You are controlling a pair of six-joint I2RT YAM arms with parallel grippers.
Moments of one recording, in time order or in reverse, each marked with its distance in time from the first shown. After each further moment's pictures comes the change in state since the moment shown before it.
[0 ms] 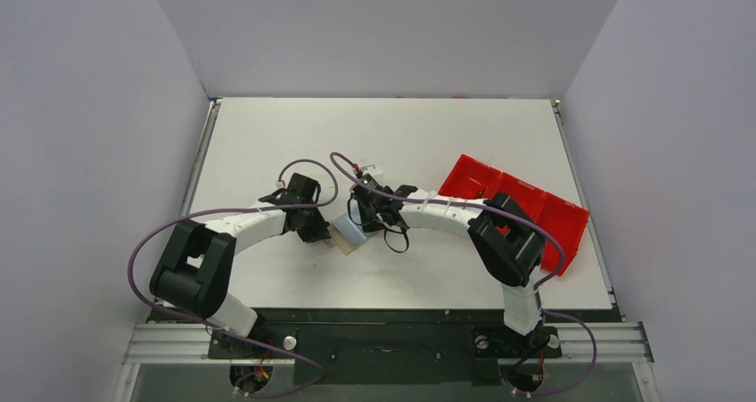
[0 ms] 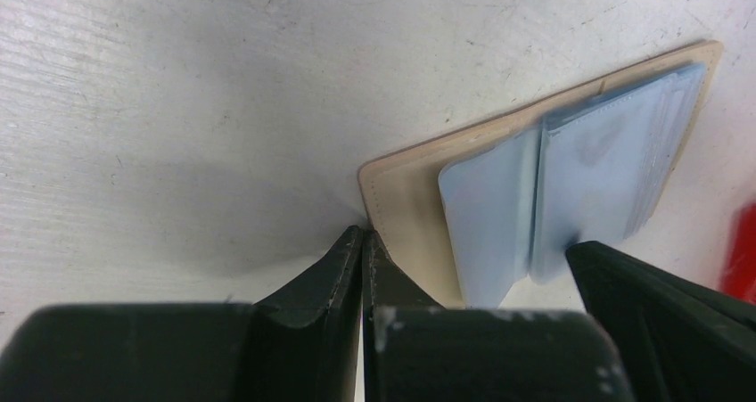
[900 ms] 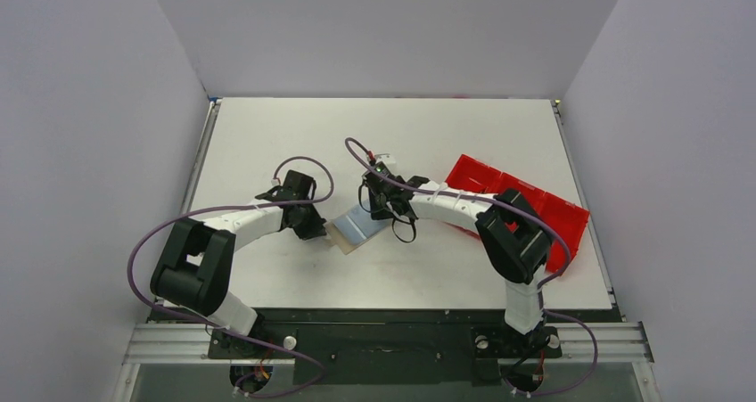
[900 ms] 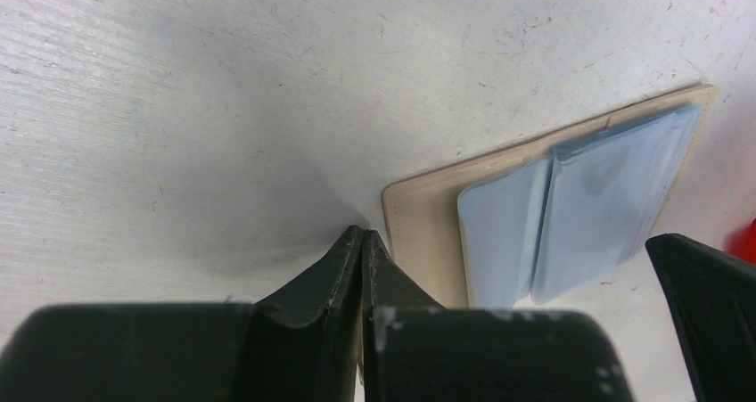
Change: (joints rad) left arm 0.040 0.018 0.021 -0.003 -0.007 0.019; right arm -0.080 -0.014 0.000 0.028 -0.003 0.000
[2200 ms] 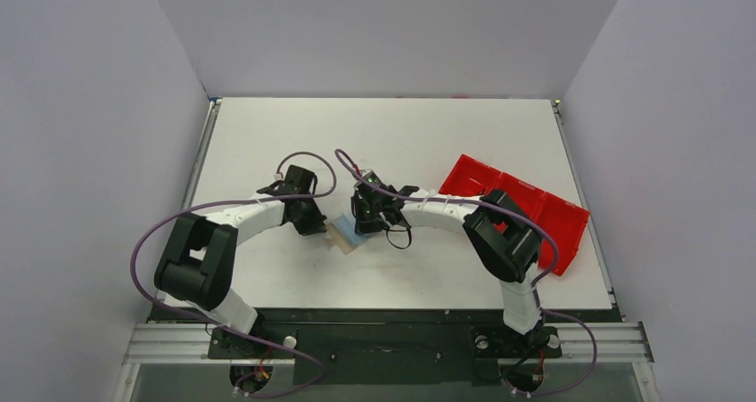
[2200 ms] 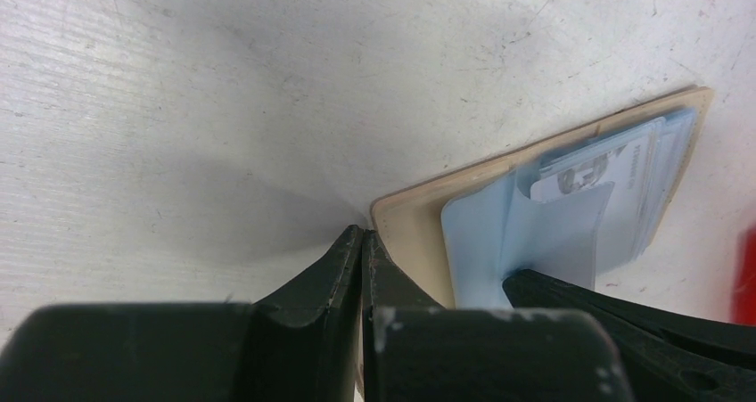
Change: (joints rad) left arm 0.006 0.034 0.050 -0.026 0.000 0.053; right arm 0.054 0.051 -0.026 0.092 -0.229 0.047
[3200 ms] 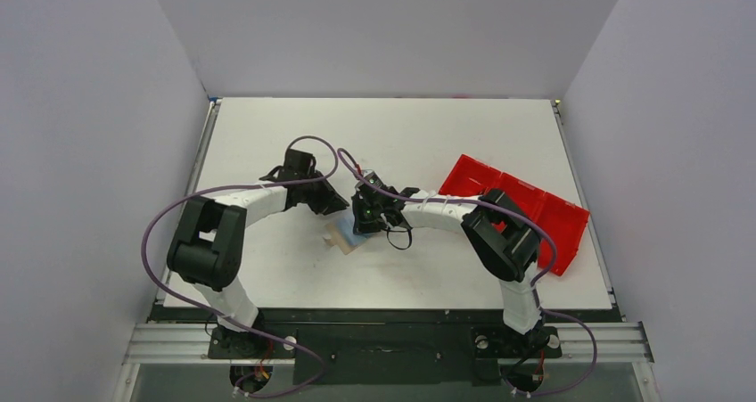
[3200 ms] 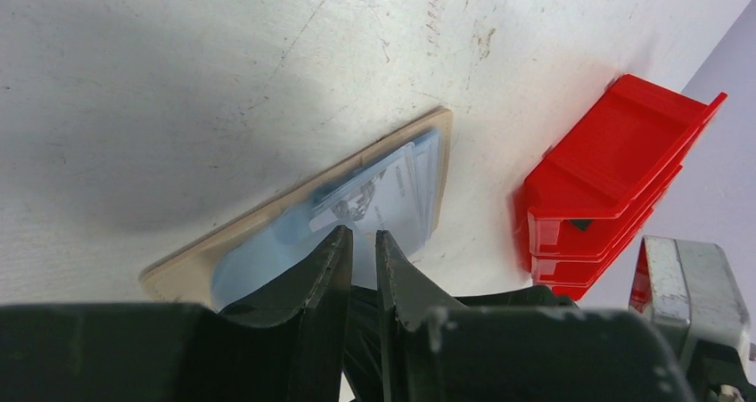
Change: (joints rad) left arm 0.048 0.124 0.122 0.193 0.319 -0.171; right arm -0.011 0.008 -0.023 0.058 -0.019 0.035
